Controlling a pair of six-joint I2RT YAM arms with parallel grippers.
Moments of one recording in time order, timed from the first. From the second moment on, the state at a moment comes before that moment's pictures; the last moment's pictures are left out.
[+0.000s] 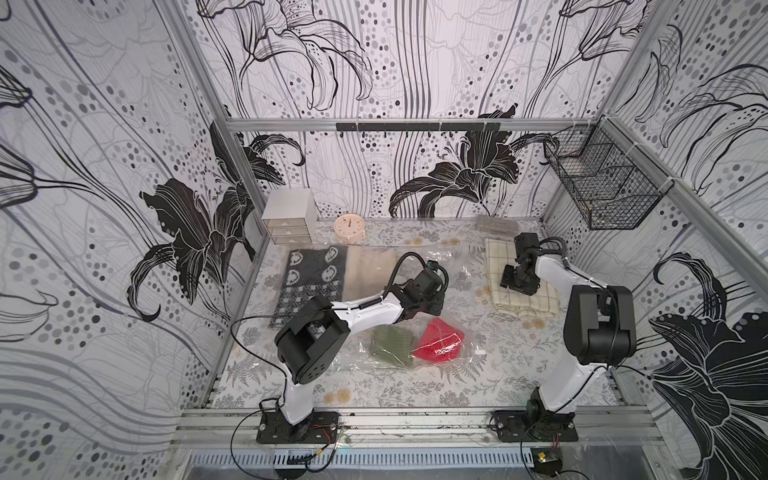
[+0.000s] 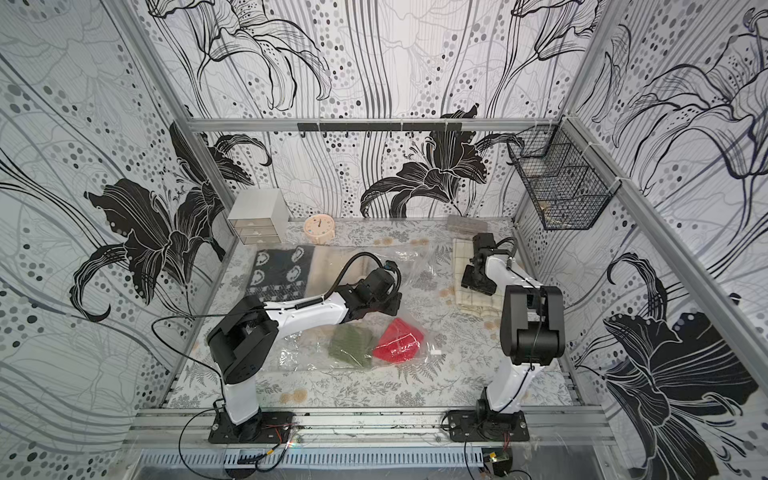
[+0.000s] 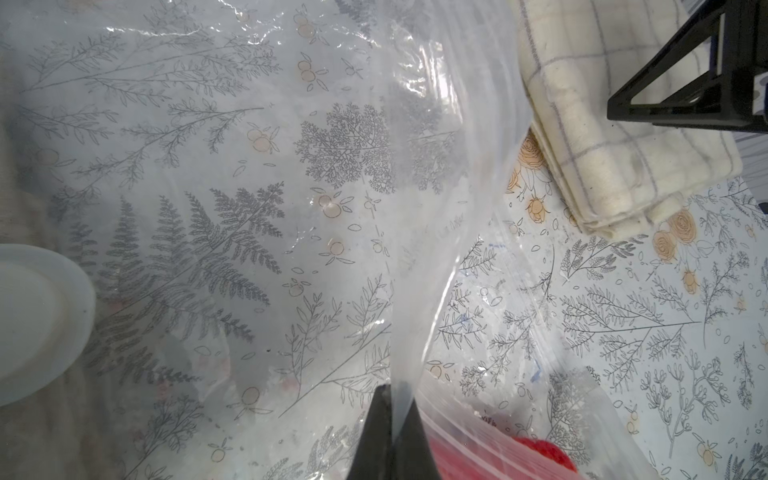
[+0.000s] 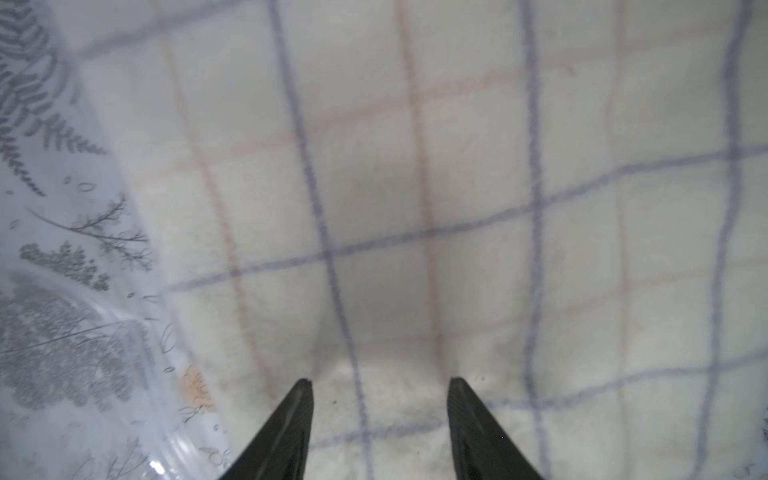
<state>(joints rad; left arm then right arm) -0.82 1.89 1.26 -0.19 -0.08 -0.49 -0.02 1.79 1.25 -0.70 0.08 0.32</state>
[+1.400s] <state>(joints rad) -0.82 1.83 1.27 -0.23 -0.10 -0.48 -0.10 1.98 1.47 -0.79 0.05 0.27</state>
